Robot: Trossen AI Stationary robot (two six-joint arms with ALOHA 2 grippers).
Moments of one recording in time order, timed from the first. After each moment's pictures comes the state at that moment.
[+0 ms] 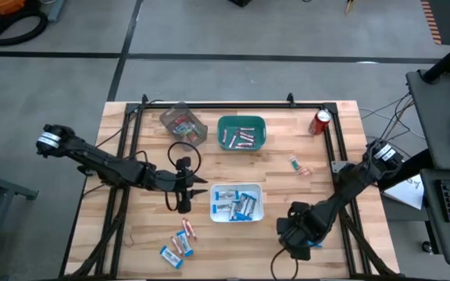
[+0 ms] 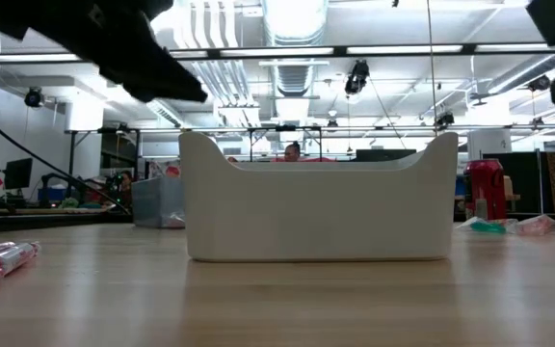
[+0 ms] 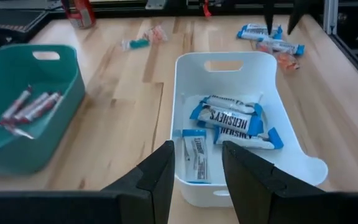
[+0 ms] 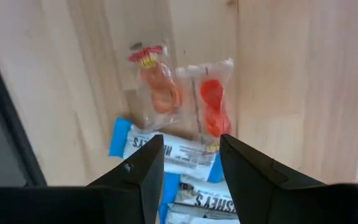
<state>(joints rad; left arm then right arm) -0.31 1.21 0.60 0.13 -0.33 -0.16 0.69 1.70 1.15 -0.89 -0.09 0.85</state>
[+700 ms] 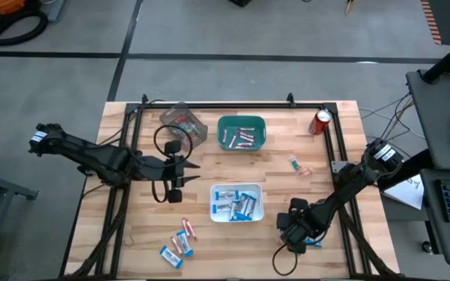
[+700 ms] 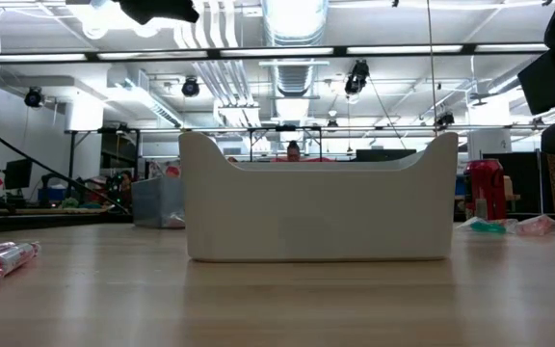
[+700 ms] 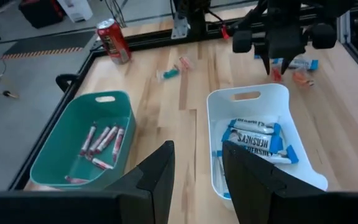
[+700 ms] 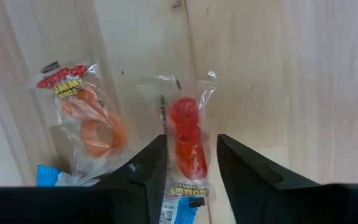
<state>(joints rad) -0.31 1.08 0.93 -0.38 -0.42 -0.03 0.69 1.70 0.96 -0.69 0.03 0.87</state>
